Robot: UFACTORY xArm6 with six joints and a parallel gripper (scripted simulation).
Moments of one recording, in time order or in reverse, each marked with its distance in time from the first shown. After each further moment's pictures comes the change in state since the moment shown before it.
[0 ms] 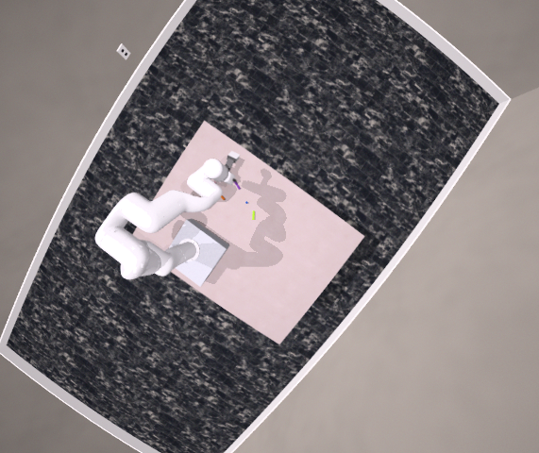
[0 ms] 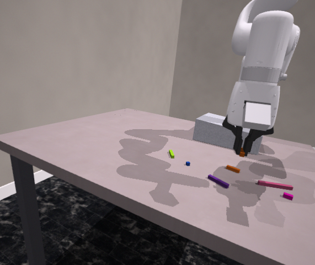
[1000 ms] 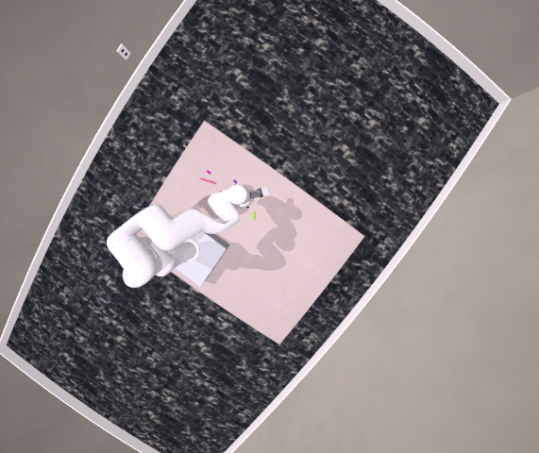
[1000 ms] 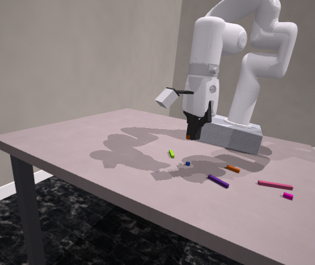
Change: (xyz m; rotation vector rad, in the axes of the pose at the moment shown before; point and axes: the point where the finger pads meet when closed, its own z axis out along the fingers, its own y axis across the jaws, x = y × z) arm -0.051 0.125 -0.001 0.003 0.002 0.849
